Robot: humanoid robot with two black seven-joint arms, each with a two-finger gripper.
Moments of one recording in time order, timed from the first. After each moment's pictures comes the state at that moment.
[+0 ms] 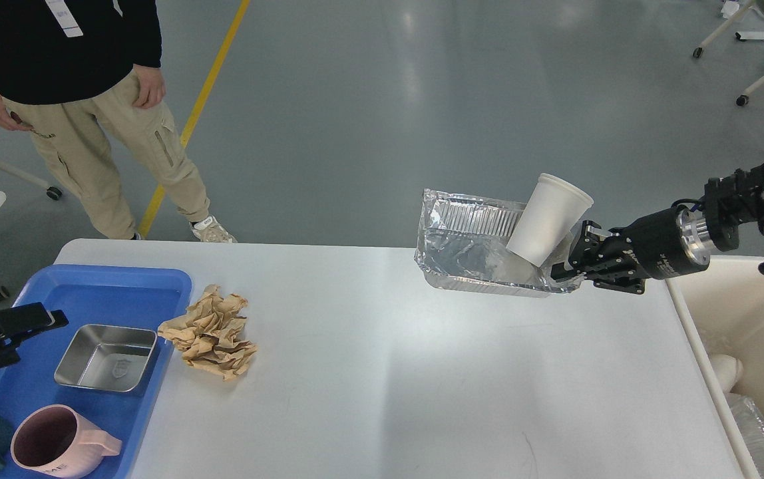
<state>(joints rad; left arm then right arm) -0.77 1.31 0.04 -1.50 0.70 -0.16 -0.12 1.34 -0.78 -0.25 1.18 -0.31 0.74 -0.05</state>
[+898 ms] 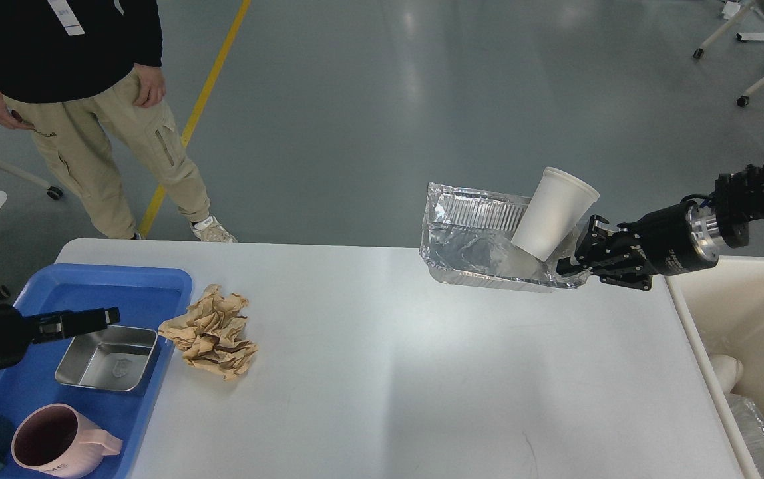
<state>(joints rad) -0.88 1.04 0.03 -1.25 1.21 -0.17 -0.19 1.34 -0.82 -0.24 1.20 -0.31 0.74 -0.05</state>
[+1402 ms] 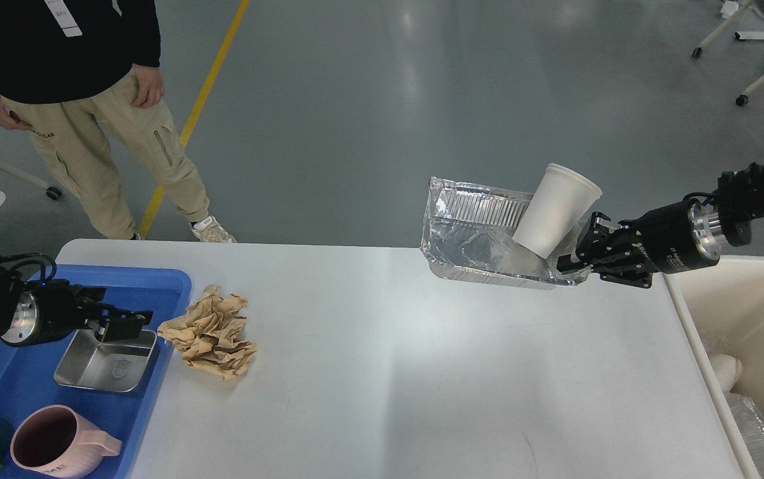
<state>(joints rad) -0.92 0.86 0.04 -1.08 1.67 -0.18 -0.27 1.34 -0.82 -0.22 1.20 -0.31 0.74 -0.05</state>
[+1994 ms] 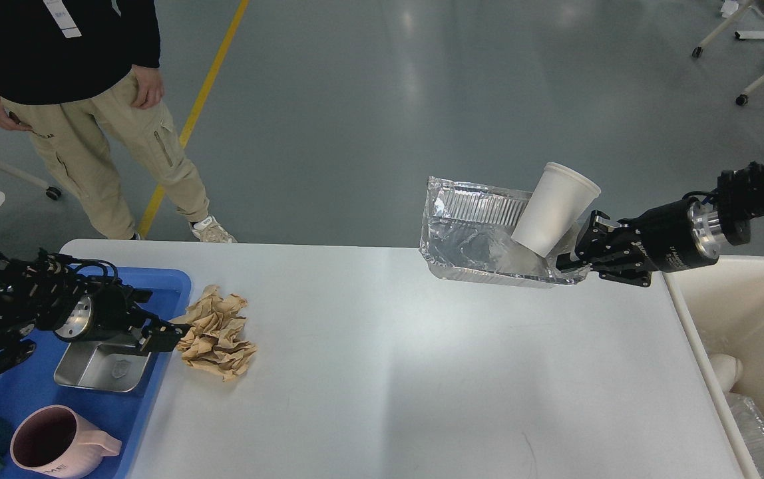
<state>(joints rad) -0.97 0.67 0.12 -0.94 1.82 -0.18 -0.35 1.34 -0.82 -0.22 1.20 -0.31 0.74 -0.05</state>
